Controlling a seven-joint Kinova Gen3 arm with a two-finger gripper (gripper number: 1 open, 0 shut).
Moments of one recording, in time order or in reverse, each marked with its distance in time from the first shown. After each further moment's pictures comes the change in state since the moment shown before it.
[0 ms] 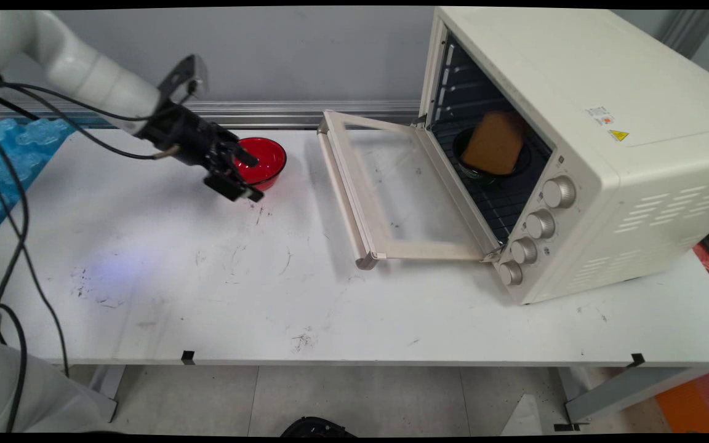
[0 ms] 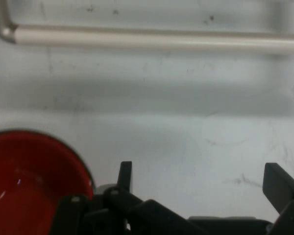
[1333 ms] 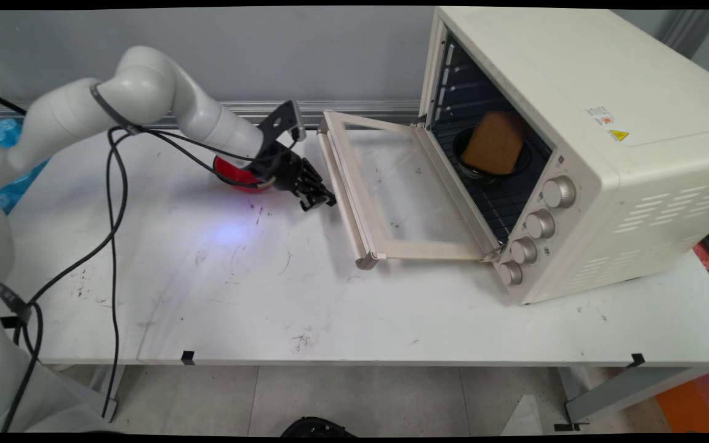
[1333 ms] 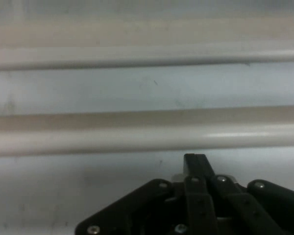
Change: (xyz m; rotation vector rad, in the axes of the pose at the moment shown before) arm 0.037 -0.011 0.149 0.012 0.029 0.063
